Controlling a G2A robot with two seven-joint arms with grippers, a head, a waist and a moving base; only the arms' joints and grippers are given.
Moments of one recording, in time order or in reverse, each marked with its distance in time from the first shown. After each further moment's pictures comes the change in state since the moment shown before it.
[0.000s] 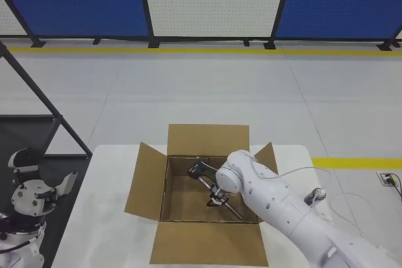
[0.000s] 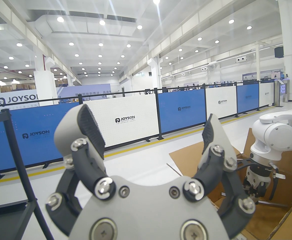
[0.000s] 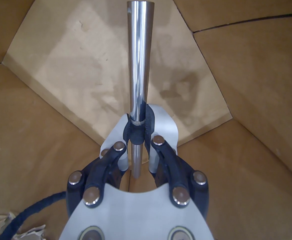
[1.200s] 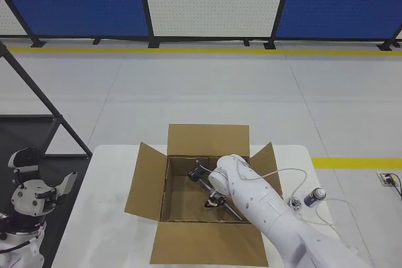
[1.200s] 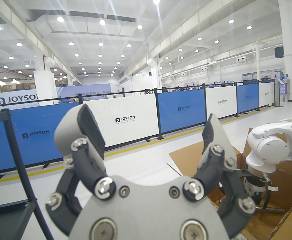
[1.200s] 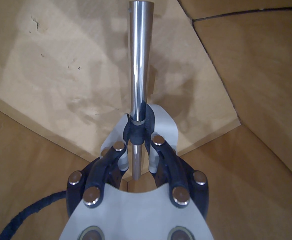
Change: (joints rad) left arm 0.000 0.000 0.000 0.000 0.000 0.000 0.000; right arm 0.027 -0.190 -0.022 0.352 -0.072 -0.045 -0.078
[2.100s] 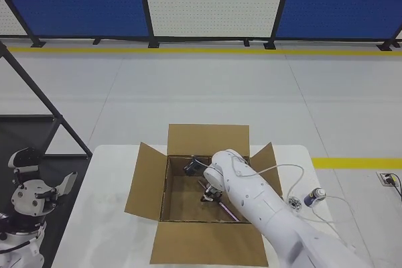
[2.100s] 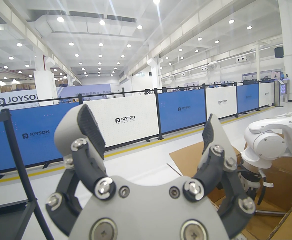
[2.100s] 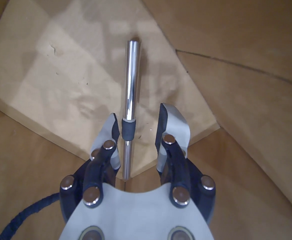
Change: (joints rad) left arm 0.000 0.000 0.000 0.000 0.000 0.000 0.000; right arm 0.030 -0.023 0.040 -0.011 -0.066 0.008 -0.018
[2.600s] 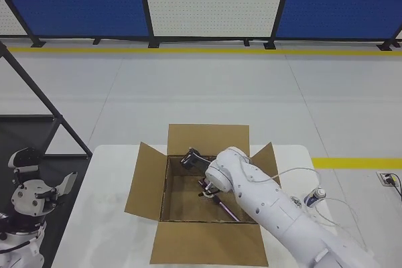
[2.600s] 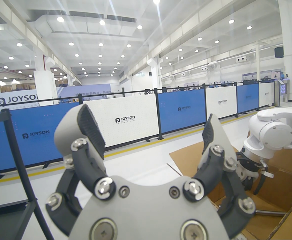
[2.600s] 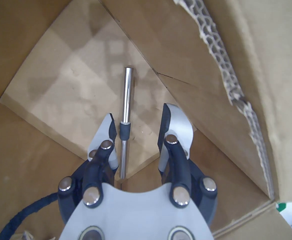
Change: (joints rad) left arm 0.000 0.000 0.000 0.000 0.000 0.000 0.000; right arm -0.129 0.192 0.165 -0.495 -0.163 0.108 0.102
